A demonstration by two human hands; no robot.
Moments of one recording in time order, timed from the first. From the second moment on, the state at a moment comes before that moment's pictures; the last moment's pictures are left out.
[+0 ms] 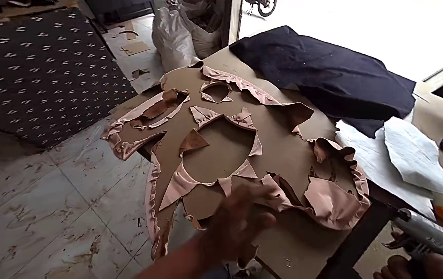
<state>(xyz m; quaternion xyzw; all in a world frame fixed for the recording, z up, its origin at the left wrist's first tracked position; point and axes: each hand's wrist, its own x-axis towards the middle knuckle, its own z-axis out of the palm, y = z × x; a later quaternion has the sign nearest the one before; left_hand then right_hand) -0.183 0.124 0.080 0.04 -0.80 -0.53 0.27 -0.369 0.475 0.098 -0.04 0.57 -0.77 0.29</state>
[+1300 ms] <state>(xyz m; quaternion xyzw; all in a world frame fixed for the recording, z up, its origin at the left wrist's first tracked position) -0.134 -0.109 0.250 0.04 -0.82 -0.23 0.52 -0.412 0.212 0.188 -0.50 0.73 -0.32 -0.34</state>
